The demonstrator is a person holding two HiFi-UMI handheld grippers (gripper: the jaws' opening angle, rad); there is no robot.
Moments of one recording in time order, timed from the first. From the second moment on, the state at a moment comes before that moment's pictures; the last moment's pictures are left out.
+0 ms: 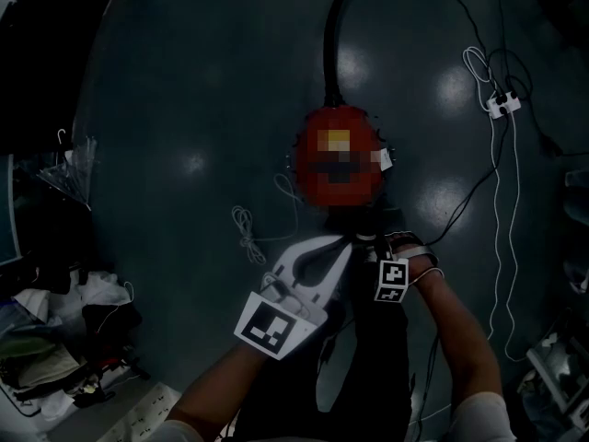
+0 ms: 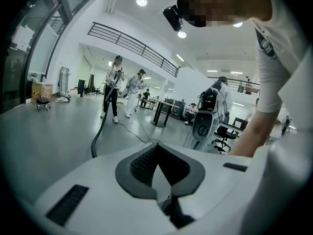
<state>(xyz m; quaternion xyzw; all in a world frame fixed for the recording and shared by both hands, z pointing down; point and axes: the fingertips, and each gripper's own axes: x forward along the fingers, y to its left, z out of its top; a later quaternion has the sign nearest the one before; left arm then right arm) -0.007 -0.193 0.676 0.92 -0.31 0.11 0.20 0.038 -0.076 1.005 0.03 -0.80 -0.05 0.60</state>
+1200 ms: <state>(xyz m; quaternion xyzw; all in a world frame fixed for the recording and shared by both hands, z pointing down) -0.039 -0.067 0.389 0.94 -0.25 0.12 0.18 -0.018 -0.020 0.508 0.26 -0.86 0.10 0.42</state>
